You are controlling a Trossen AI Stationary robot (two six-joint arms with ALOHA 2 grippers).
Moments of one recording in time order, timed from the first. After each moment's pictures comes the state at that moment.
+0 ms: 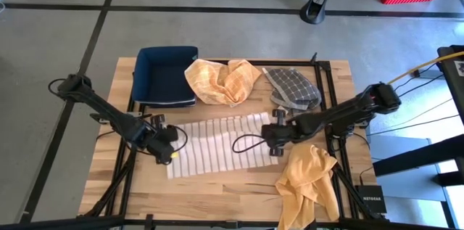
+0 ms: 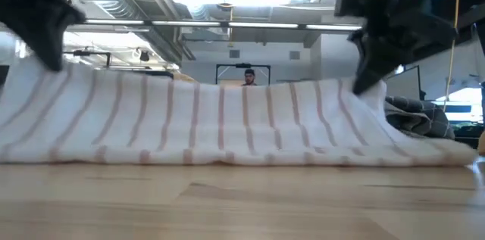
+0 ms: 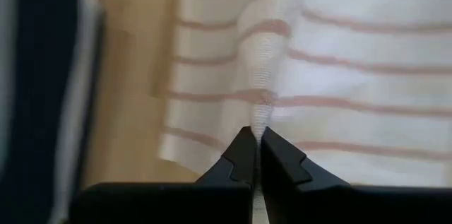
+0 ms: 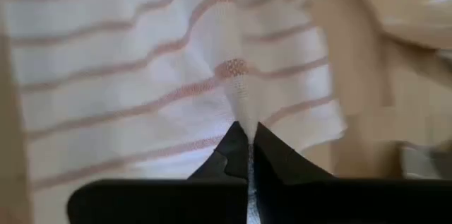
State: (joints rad) left arm -0.55 1.22 0.86 -1.07 -0.40 -0.74; right arm 0.28 1.44 0.90 -0.64 0.37 0.25
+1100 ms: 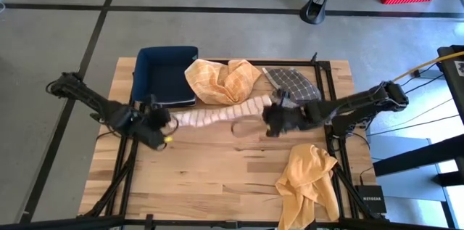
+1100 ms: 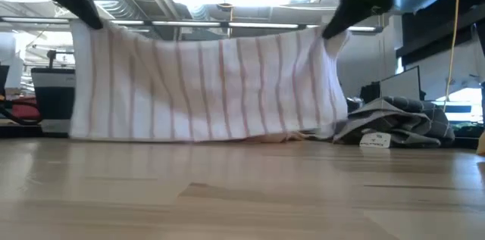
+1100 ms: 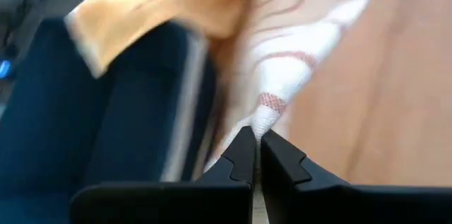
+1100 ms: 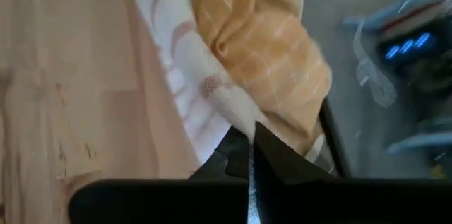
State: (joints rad) left arm -0.53 1.08 0.96 -1.23 -0.72 -0.64; right arm 0.26 1.34 1.05 -0.72 0.71 0.10
